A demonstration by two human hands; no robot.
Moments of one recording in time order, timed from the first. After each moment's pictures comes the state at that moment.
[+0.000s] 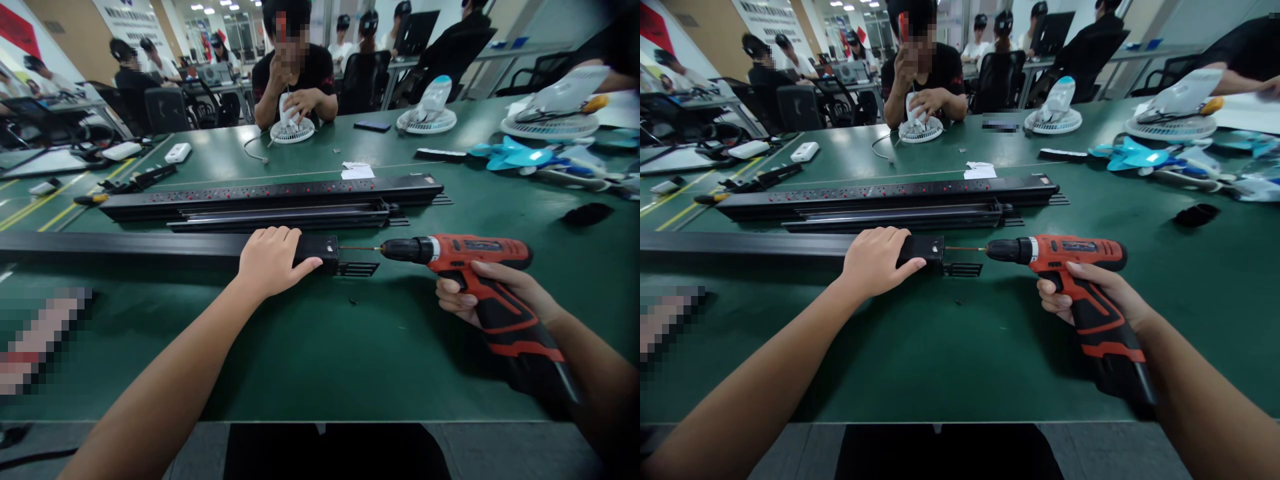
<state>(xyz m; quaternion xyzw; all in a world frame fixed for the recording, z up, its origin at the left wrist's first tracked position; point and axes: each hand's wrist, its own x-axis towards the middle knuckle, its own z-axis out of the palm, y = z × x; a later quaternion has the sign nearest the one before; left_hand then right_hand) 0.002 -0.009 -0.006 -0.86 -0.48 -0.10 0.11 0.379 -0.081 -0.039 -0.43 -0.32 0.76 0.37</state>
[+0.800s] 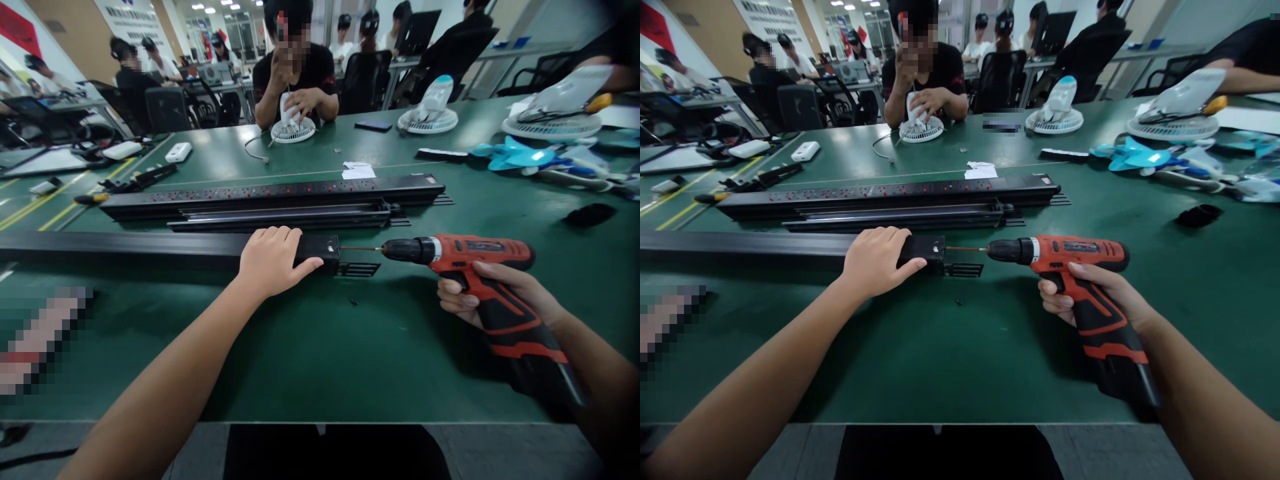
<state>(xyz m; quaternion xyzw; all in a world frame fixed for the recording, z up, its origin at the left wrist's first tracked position) 0.002 -0.009 -0.006 -0.86 -0.49 -0.10 0.11 0.380 -0.081 -0.041 -0.40 -0.30 0.77 0.38</state>
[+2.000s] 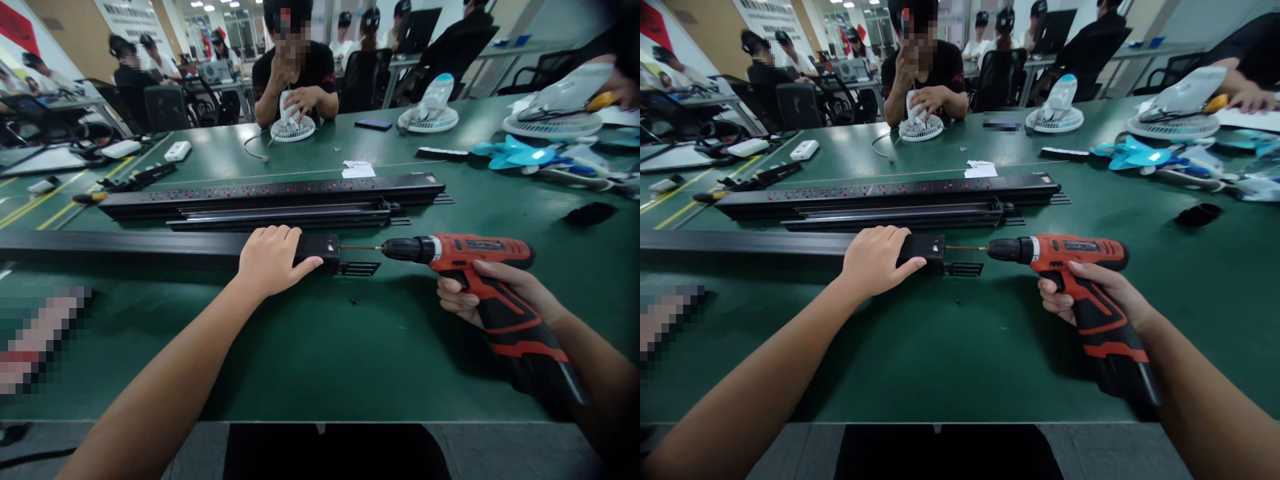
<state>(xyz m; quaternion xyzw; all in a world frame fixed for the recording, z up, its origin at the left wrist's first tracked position) 0.002 -0.009 -0.006 -0.86 -0.49 -0.10 0.11 0.381 -0.081 -0.040 -0.42 -0.29 0.77 0.38</state>
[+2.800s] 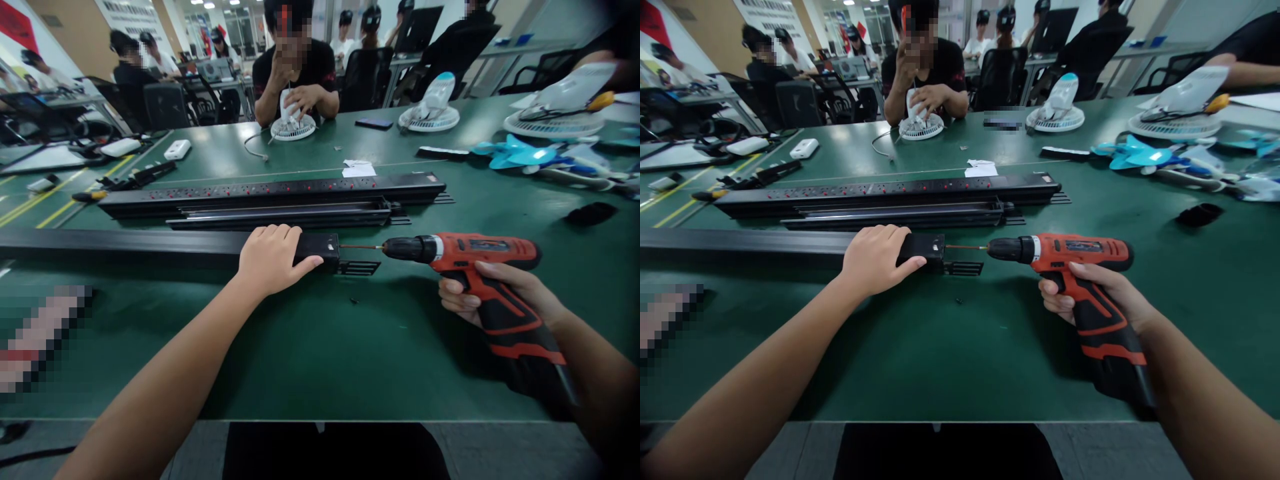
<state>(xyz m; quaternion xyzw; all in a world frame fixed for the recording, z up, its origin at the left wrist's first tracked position) 0.001 -0.008 -0.008 -0.86 -0.48 -0.10 0.12 0.379 -0.083 -0.039 -0.43 -0.31 0.76 0.38</state>
